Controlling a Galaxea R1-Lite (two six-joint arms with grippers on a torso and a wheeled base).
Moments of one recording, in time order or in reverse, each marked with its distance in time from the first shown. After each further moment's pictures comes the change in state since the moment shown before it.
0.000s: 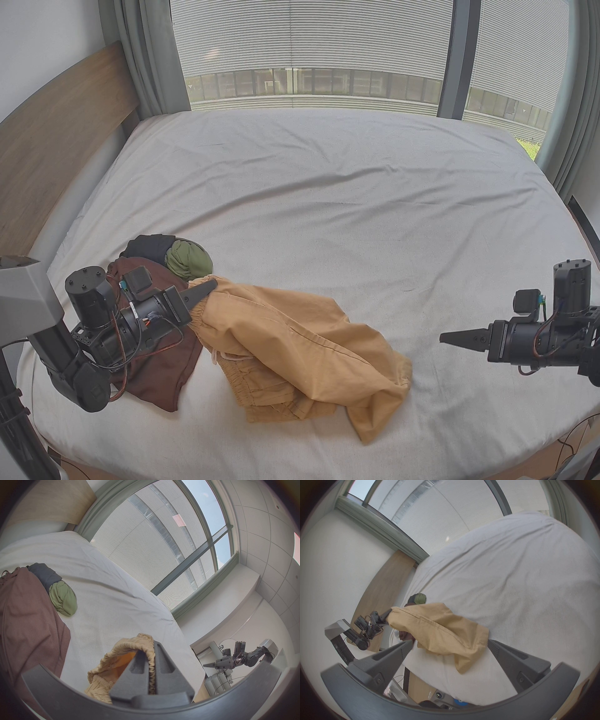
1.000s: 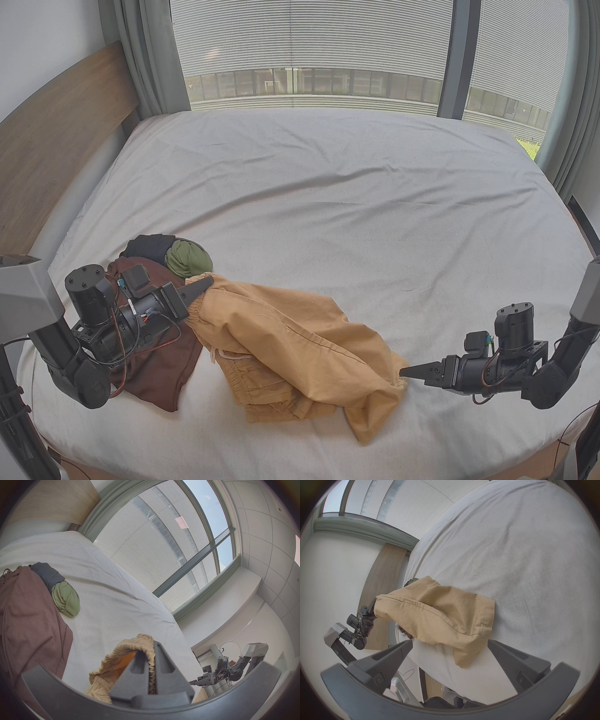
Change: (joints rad) left arm 0.022 0.015 -0.018 -0.001 0.000 -0.022; right arm 0.022 0.485 0.120 -0.490 0.142 0.149
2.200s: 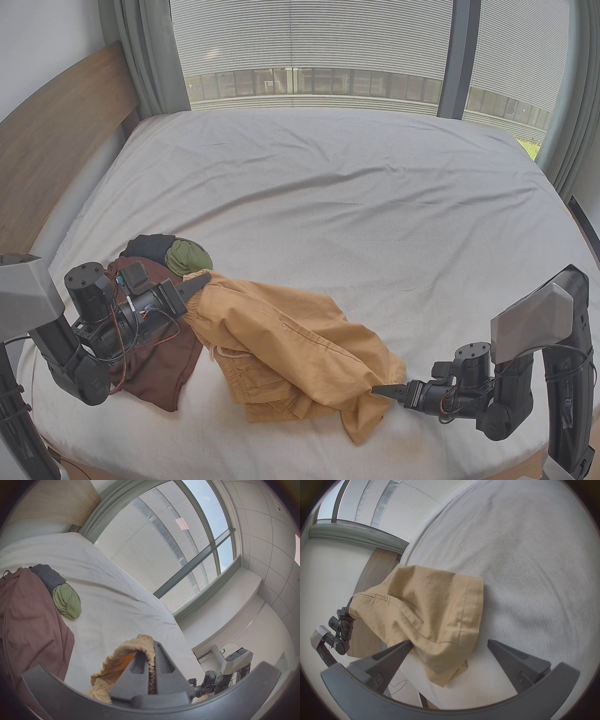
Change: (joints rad) left arm 0.014 0.008 -0.018 0.001 -0.001 -0.001; right arm 0.104 0.474 0.021 -0.551 -0.143 0.147
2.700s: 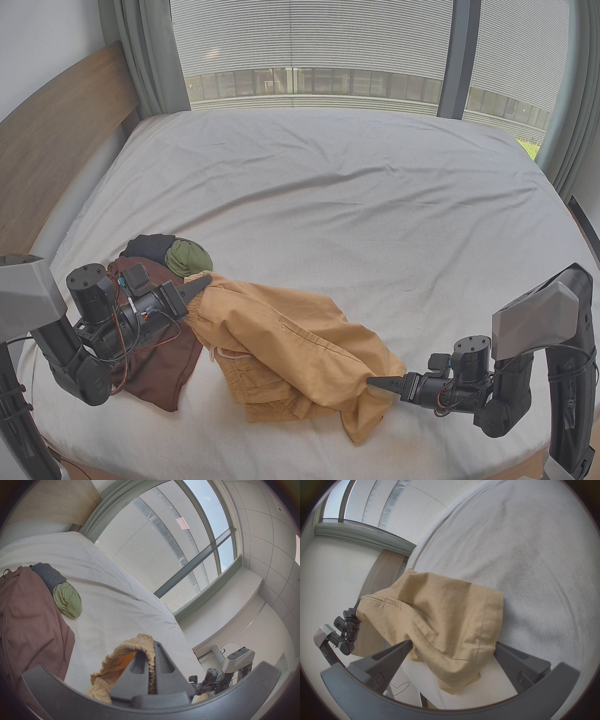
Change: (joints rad) left arm 0.000 0.012 -0.001 -0.001 0.000 0.001; right arm 0.011 -0.023 -0.044 -0.004 0.017 0.000
